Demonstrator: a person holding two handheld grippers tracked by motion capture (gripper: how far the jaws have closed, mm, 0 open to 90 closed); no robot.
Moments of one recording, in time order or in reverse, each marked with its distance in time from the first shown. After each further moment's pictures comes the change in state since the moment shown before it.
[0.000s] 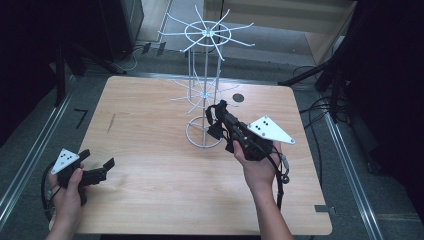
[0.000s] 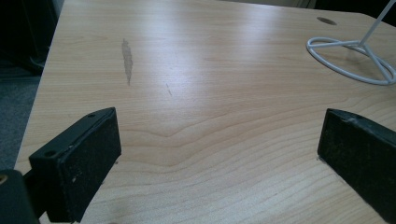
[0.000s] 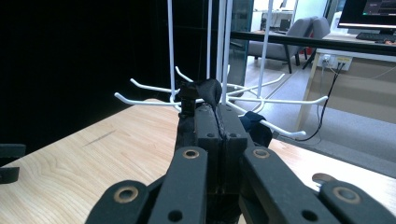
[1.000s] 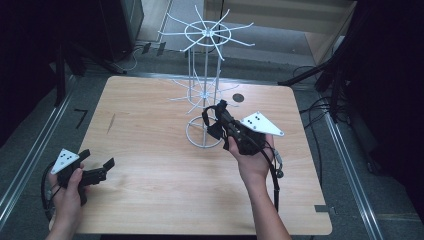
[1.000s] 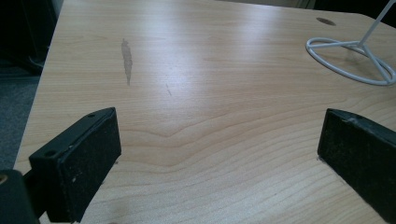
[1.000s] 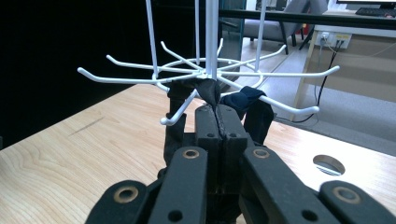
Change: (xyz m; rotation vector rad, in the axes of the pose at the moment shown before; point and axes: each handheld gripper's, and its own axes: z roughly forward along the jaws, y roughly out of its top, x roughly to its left) left arm 0.000 0.000 0.000 0.003 -0.003 -0.002; right arm -0.006 -0.014 0.026 0.076 -0.028 0.028
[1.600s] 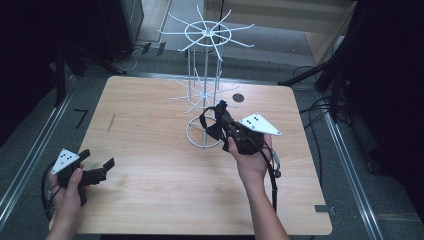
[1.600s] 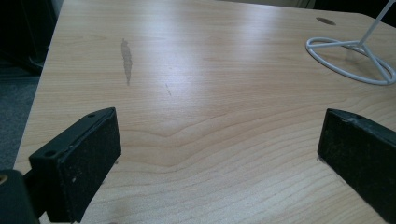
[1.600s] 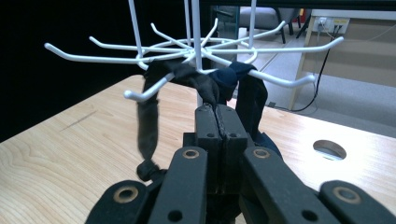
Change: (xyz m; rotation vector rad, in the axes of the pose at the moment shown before) left arm 0.000 0.000 0.000 -0.002 0.000 0.002; right arm -0.006 -0.013 0.010 0.031 -0.018 0.035
